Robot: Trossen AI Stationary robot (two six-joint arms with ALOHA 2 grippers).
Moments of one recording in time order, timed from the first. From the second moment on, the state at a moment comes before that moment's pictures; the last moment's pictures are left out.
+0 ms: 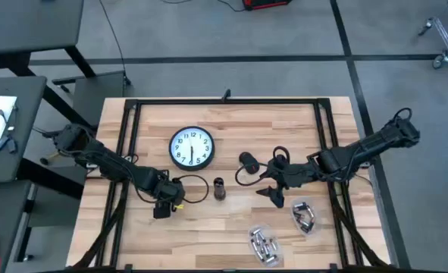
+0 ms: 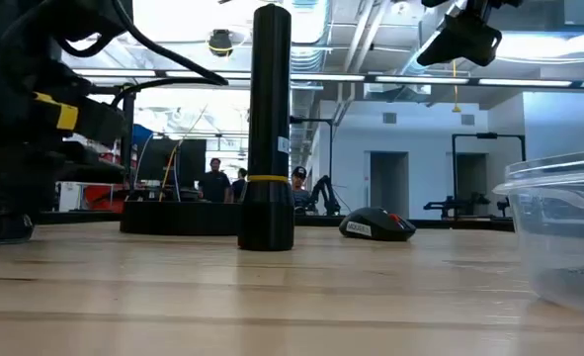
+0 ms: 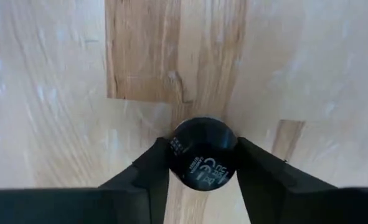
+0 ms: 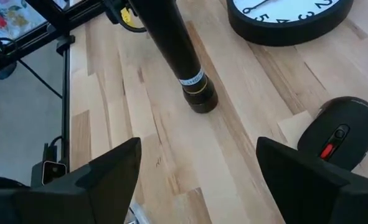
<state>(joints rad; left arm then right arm) -0.42 1.45 0.72 -0.61 -0.04 -0.52 0.36 1.22 0.95 -0.44 0.26 0.67</state>
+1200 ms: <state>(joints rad) -0.32 1.21 1.30 -1.11 -0.07 -0.56 0.34 1.72 0.77 0.49 0.37 0.41</state>
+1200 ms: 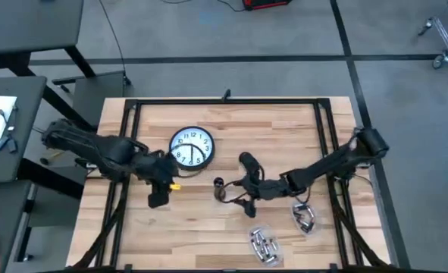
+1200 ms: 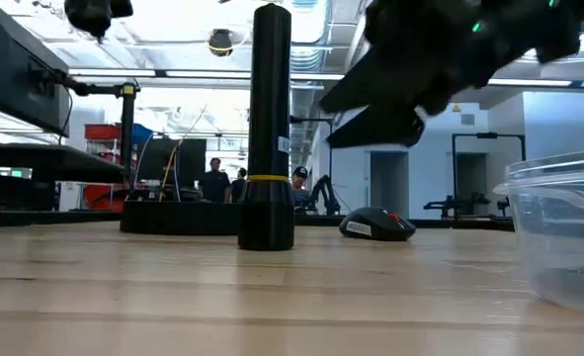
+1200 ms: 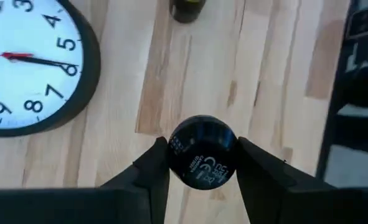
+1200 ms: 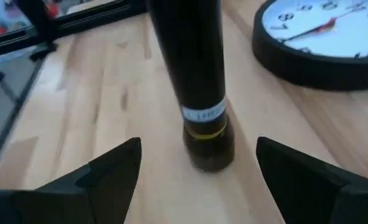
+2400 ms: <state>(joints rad) -0.24 1.10 1.30 -1.14 -0.07 -0.53 0.23 2.02 0.90 0.80 0.35 0.24</state>
